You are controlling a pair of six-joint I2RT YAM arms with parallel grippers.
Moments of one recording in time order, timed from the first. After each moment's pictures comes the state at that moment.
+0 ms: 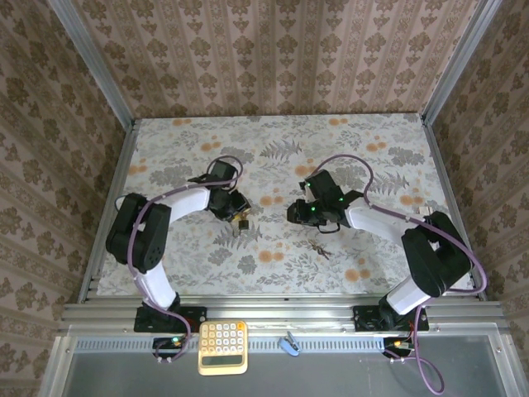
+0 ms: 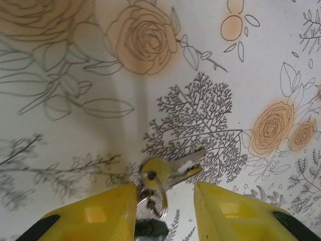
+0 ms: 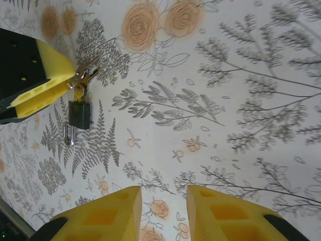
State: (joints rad) left arm -0.48 1.77 1.03 -0.42 0.27 -0.95; right arm 0.53 1.55 0.90 -0.30 -0.29 0.64
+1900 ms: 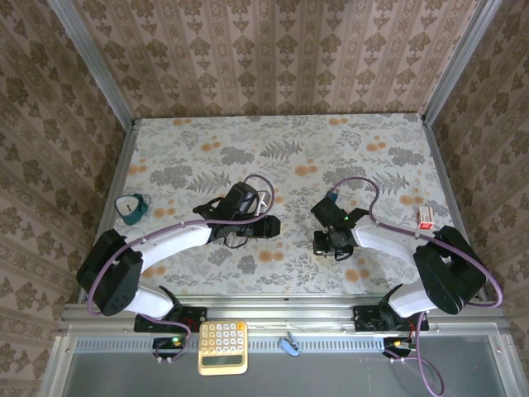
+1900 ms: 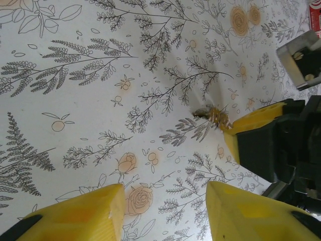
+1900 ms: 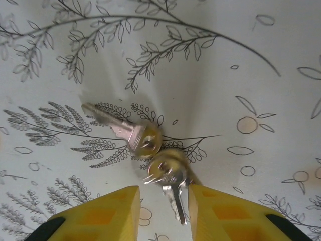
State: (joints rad) left arm -0.82 1.43 0.84 -0.28 0.33 -0.64; right arm 0.61 1.44 0.72 -0.61 -0.03 0.63
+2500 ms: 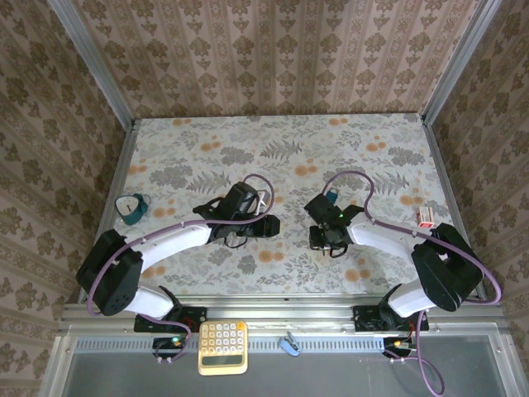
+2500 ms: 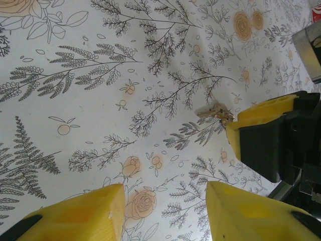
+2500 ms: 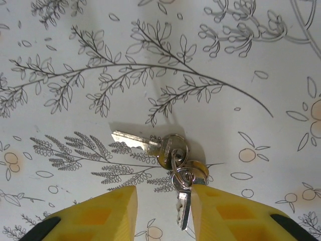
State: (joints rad) left arm -0.82 1.43 0.84 -0.27 0.31 -0.64; right arm 0.65 1.46 0.79 -0.62 0.08 0.63
